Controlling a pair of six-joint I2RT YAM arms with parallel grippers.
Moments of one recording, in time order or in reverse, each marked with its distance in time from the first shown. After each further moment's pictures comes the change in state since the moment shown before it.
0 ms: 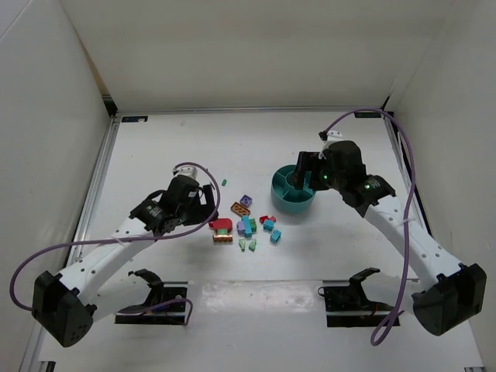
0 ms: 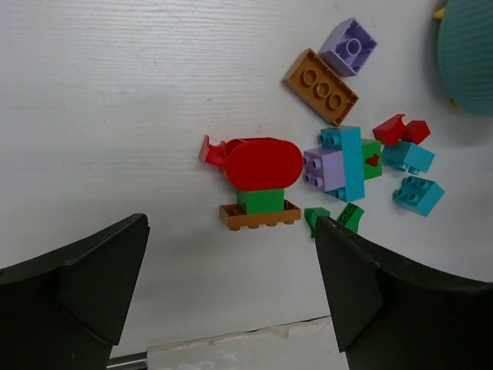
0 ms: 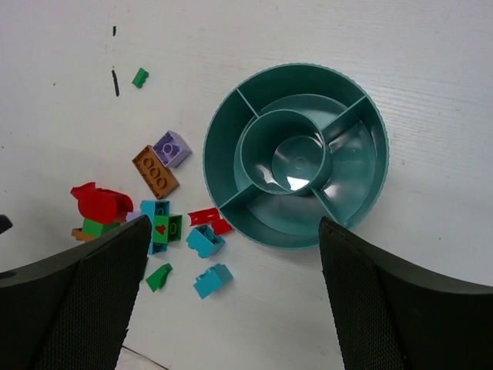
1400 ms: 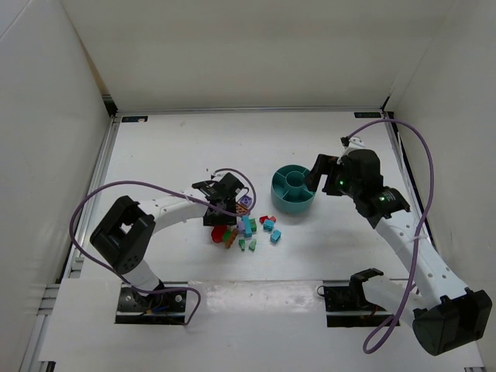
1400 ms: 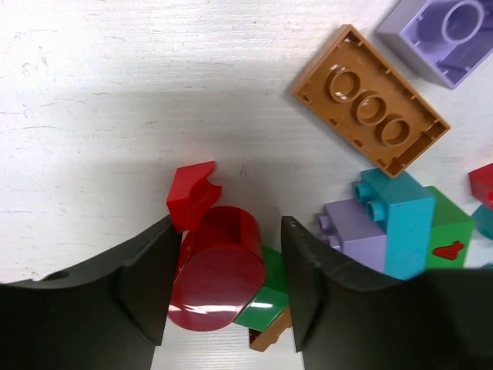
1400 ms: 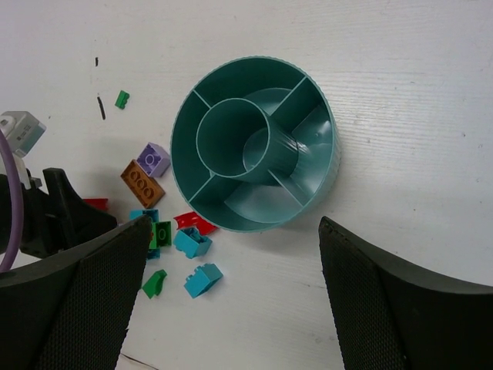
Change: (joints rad) left arm -0.135 0.630 0.178 0.055 -0.076 -0.090; right arm -0.130 -0.136 -0.106 0.006 -0.033 0.053
